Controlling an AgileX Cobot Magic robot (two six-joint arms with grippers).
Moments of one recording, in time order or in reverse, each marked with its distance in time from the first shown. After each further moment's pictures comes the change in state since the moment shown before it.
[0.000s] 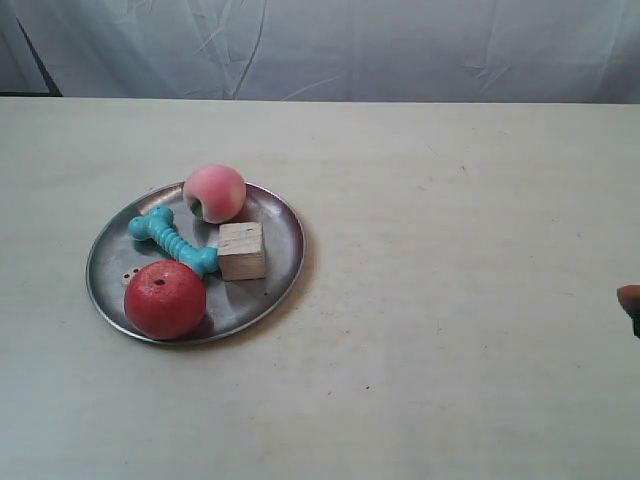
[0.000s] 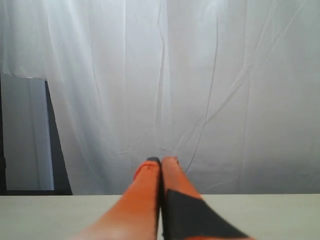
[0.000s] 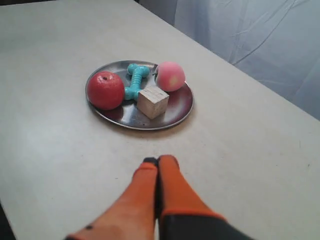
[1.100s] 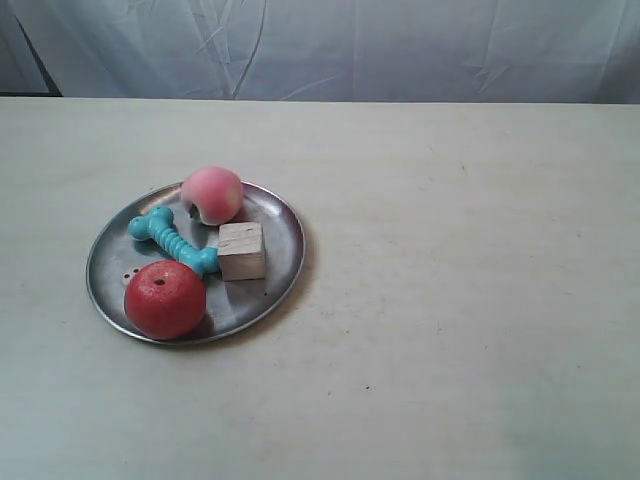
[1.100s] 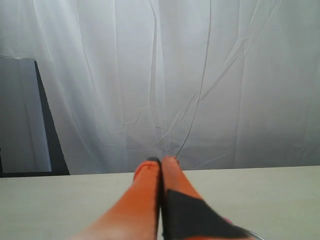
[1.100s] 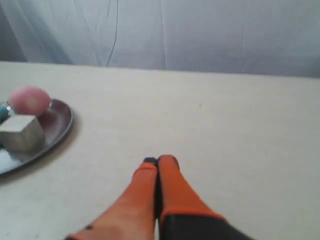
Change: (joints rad) left arm 0.000 0.000 0.014 0.000 0.074 0.022; right arm -0.574 -0.286 0.428 0.246 -0.232 -0.002
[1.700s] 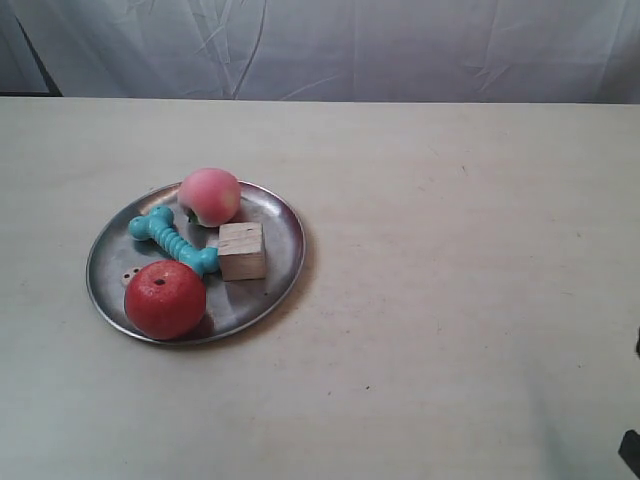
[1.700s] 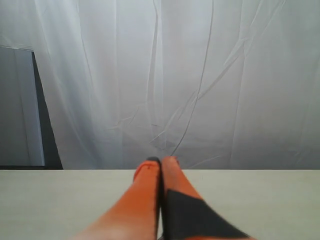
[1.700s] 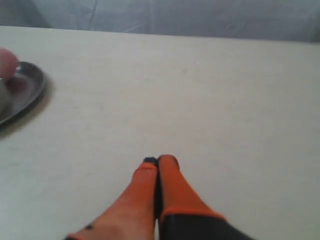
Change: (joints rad) left arm 0.000 0.000 0.035 -0.044 -0.030 0.000; right arm 0.000 -0.001 0.112 -0.084 -0.071 0.004
